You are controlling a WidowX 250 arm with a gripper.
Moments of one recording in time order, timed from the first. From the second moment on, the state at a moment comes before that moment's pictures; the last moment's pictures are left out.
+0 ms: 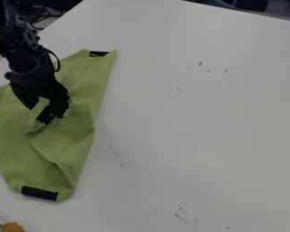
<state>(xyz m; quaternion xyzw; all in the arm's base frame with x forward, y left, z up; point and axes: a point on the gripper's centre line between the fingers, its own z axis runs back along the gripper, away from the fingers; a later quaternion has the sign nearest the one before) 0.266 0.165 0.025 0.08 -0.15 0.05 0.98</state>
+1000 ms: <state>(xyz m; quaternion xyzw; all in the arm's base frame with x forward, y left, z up) 0.280 0.171 0.009 0.05 -0.13 0.05 0.99</state>
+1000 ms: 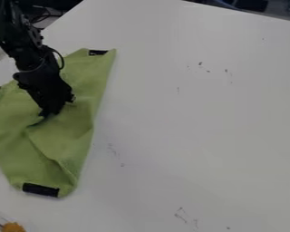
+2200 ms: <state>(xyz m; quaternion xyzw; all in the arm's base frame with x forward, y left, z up) 0.278 0.178 0.009 0.04 -0.14 0.05 0.99</state>
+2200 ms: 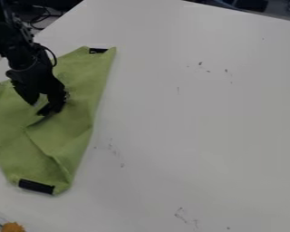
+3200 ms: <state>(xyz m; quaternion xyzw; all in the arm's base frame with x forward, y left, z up) 0.281 0.165 0.040 0.05 -0.18 0.05 0.98</state>
